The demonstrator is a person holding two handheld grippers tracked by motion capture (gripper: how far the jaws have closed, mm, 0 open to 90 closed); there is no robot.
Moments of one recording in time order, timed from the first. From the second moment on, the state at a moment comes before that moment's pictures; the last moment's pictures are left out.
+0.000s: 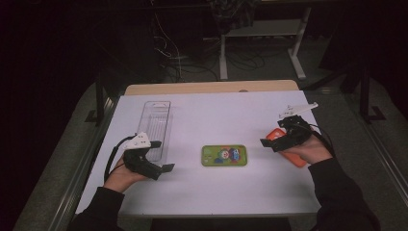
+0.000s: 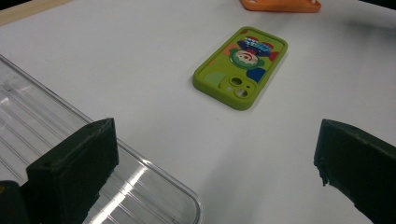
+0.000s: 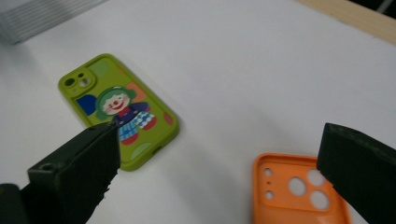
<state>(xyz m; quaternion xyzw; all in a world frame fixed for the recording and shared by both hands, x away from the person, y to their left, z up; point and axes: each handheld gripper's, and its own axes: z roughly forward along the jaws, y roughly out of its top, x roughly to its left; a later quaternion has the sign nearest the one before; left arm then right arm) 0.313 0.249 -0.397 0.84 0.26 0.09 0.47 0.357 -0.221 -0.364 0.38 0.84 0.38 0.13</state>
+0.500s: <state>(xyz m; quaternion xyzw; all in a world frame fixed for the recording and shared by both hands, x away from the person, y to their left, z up) 0.313 0.247 -0.396 0.84 0.26 0.10 0.46 0.369 -0.251 -0.359 0.41 0.81 0.38 0.16</state>
